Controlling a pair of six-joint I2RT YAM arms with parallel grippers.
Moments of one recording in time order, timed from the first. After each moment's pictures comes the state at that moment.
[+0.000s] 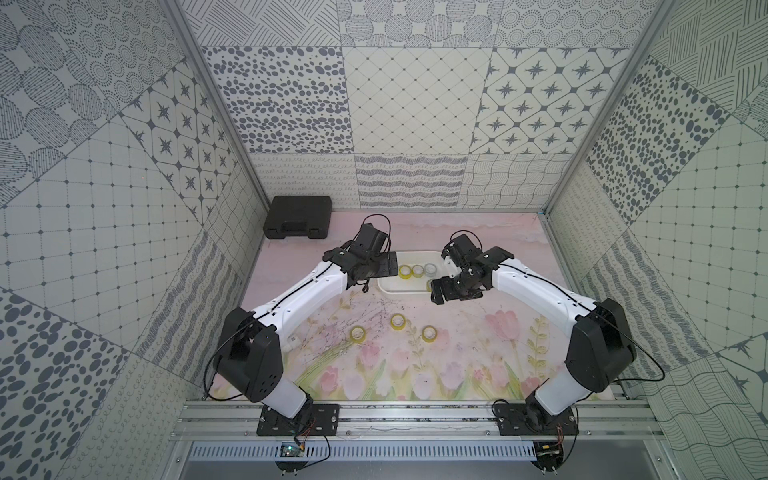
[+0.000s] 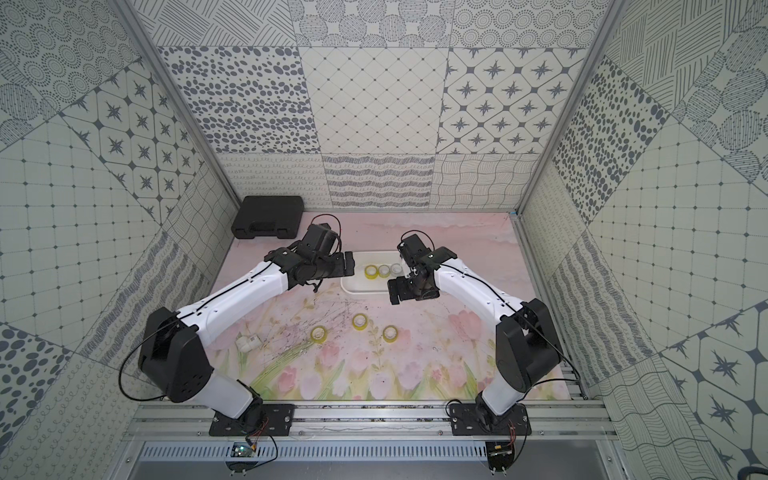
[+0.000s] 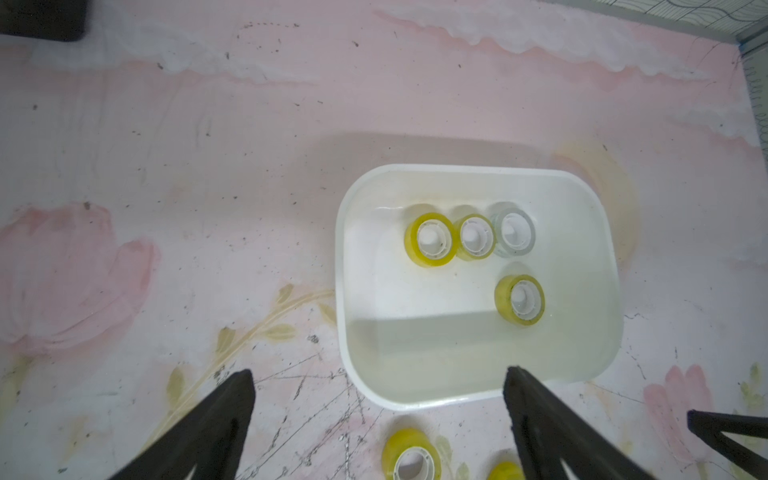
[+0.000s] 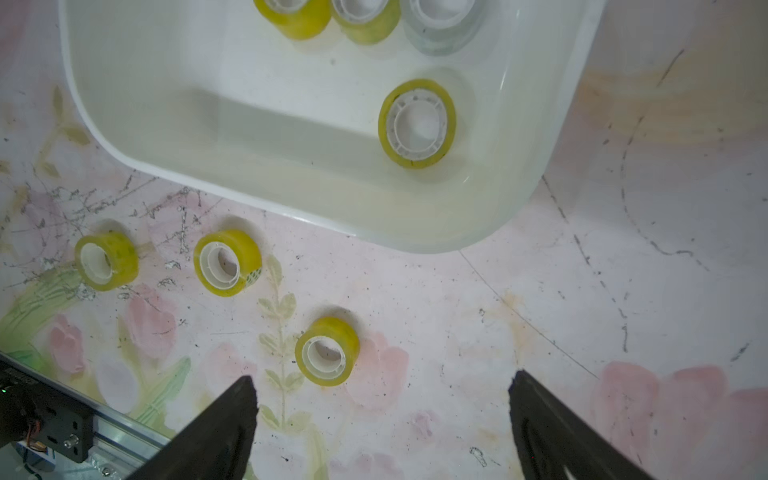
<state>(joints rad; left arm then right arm) -0.51 1.53 1.26 -0.63 -0.16 -0.53 0.60 1.61 1.25 -0.92 -0.11 0.33</state>
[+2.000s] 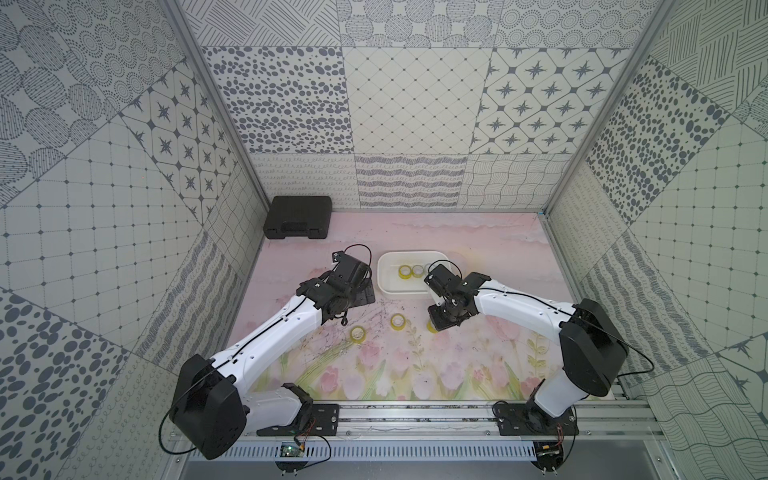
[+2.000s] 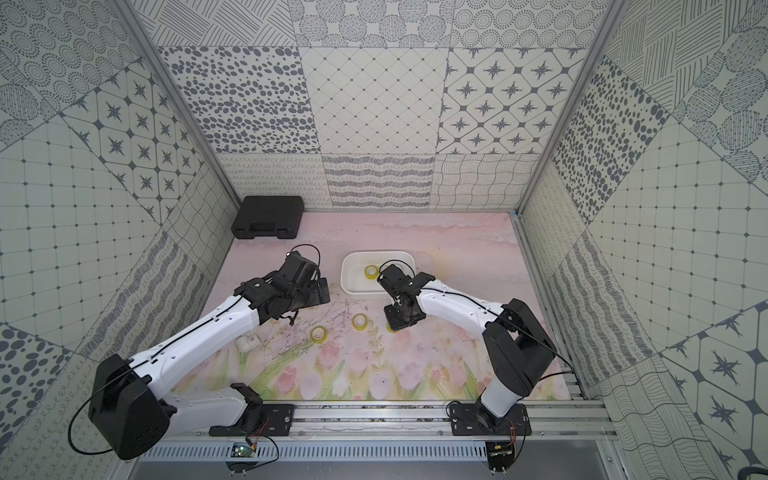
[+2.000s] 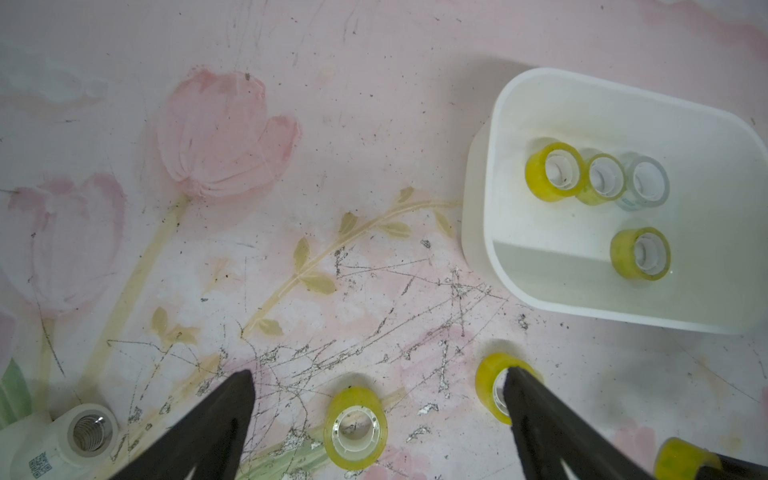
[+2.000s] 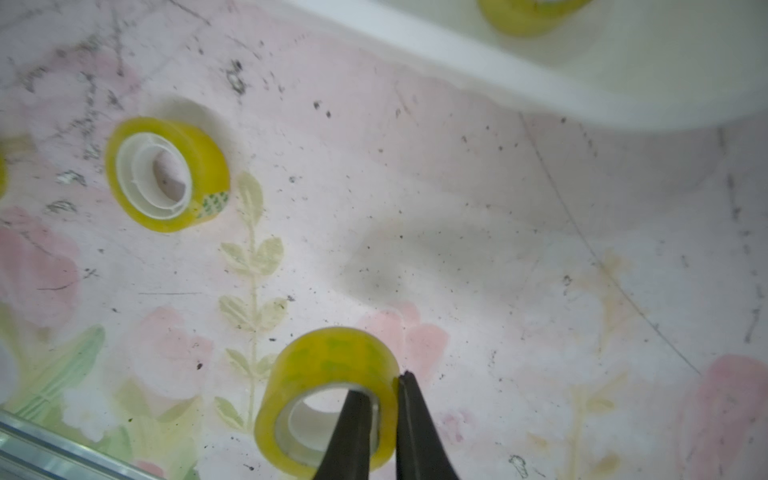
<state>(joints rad) -0.51 1.27 0.99 -0.73 -0.28 -0.66 0.77 1.62 1.17 -0.85 0.02 0.37</state>
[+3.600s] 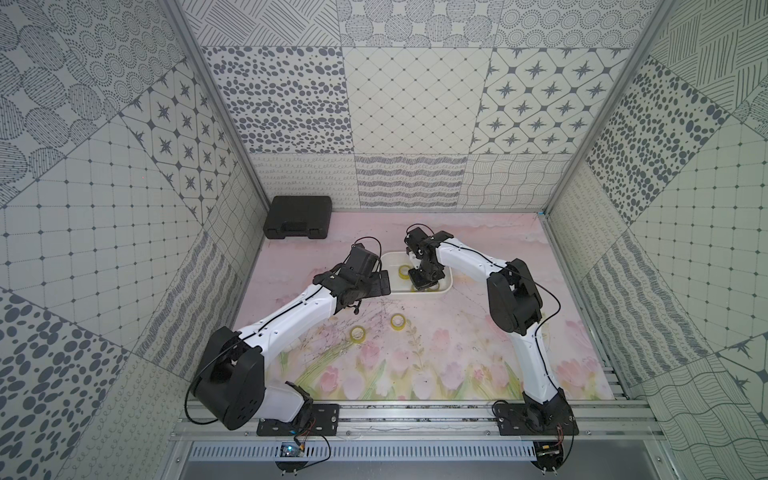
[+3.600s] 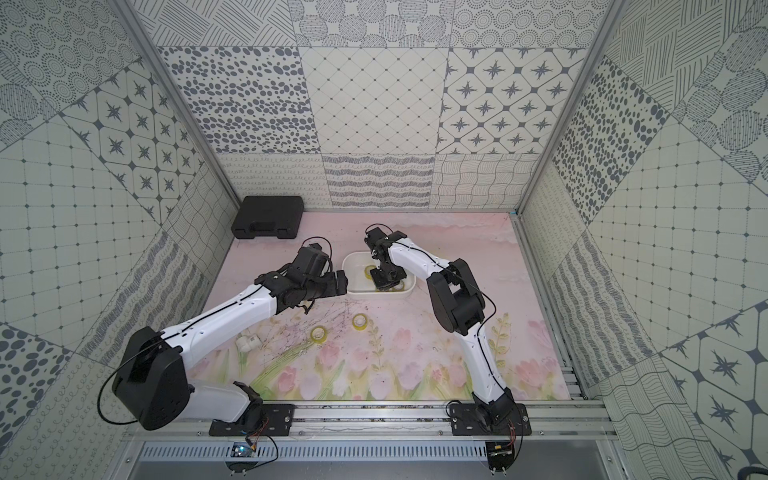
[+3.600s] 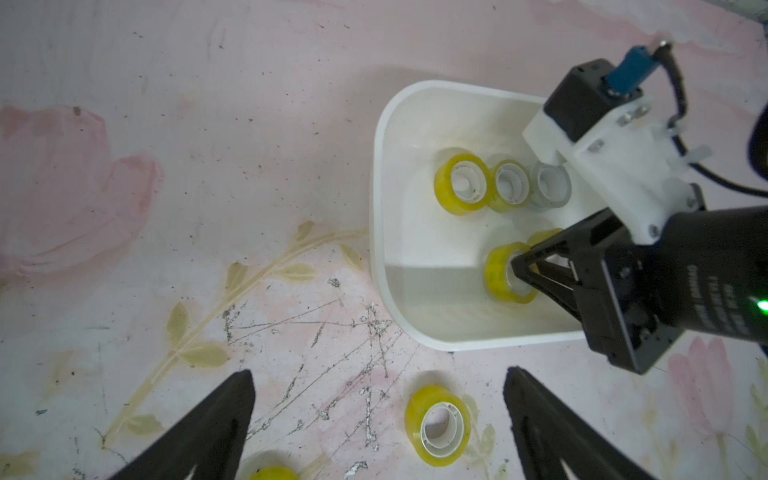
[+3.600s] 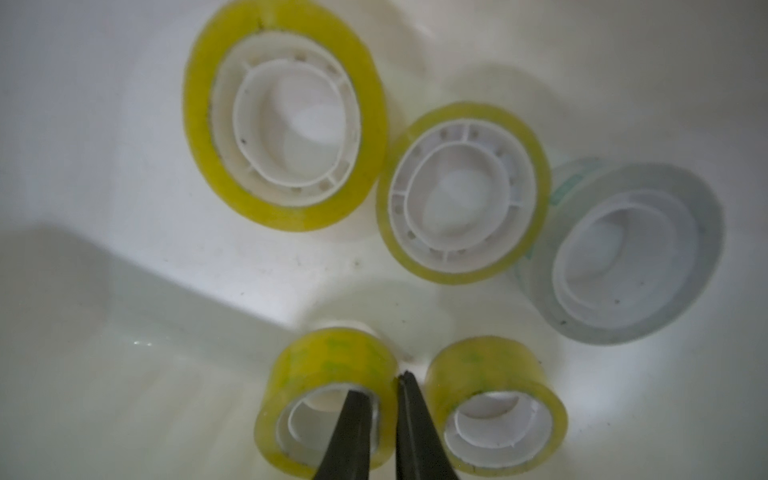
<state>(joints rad) -0.51 1.40 1.00 -0.48 -0.10 -0.57 0.64 2.25 1.86 -1.04 -0.01 0.17</state>
